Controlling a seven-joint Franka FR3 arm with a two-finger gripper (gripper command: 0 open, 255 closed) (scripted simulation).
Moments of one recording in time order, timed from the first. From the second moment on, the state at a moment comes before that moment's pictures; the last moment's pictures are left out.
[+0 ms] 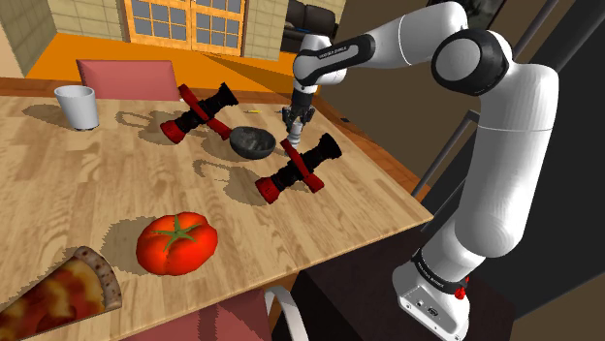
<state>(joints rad) 0.02 0.43 -0.05 -1.72 0.01 2.14 0.11</state>
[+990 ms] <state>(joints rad) 0.02 0.37 -0.05 -1.66 0.01 2.02 0.11</state>
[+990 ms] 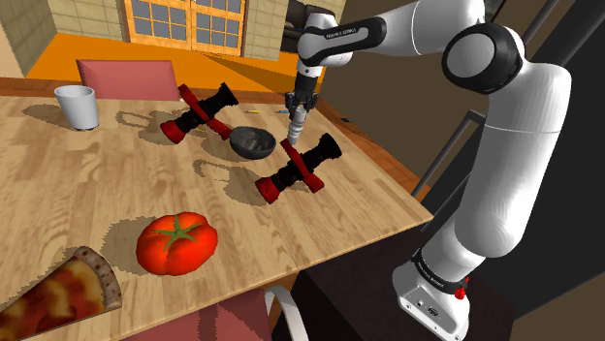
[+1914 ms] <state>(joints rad) 0.02 0.33 -0.05 -1.52 0.01 1.85 0.11</state>
